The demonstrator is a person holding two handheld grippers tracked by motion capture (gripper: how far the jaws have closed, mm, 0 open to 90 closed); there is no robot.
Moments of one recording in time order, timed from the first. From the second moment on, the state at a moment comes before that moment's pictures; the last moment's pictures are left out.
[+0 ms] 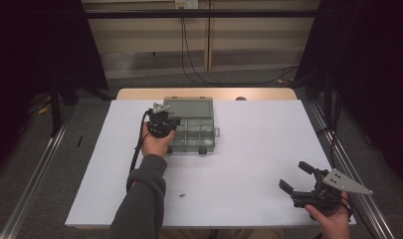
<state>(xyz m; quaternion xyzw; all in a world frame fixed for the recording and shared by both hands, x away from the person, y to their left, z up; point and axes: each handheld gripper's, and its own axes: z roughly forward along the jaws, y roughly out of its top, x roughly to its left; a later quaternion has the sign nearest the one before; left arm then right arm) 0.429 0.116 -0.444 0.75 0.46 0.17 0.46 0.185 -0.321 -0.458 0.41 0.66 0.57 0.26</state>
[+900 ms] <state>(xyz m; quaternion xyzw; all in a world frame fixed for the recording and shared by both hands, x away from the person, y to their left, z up) 0.437 0.116 -0.450 0.74 0.45 0.19 0.46 0.186 -0.321 -0.459 0.41 0.66 0.58 0.25</state>
